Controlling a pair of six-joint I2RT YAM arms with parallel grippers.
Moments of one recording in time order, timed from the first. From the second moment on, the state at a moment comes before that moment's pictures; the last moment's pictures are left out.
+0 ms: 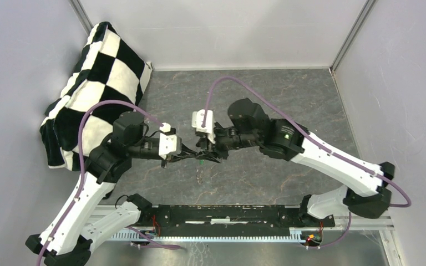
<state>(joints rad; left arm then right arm) -0.56 0.82 1.13 -0.79 0.89 0.62 1.12 1.41 1.64 -0.69 -0.35 -0.26</state>
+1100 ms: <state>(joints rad) -0.56 0.71 1.06 -0.44 0.90 0.31 0.99 1.10 1.03 0.12 -0.53 0.20</state>
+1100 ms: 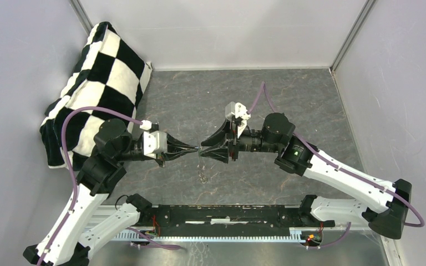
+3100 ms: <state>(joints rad) -0.56 0.71 1.06 -0.45 0.90 0.31 0.99 1.17 1.25 -0.12 -0.61 -0.01</state>
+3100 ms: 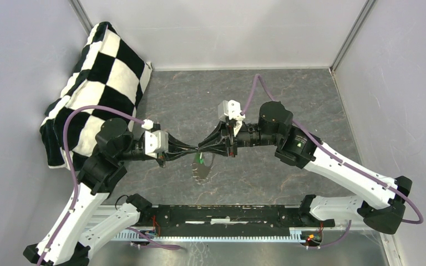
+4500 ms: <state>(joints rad) -0.56 0.88 1.18 -0.91 0.98 0.65 1.15 1.48 1.74 -0.92 -0.33 -0.26</state>
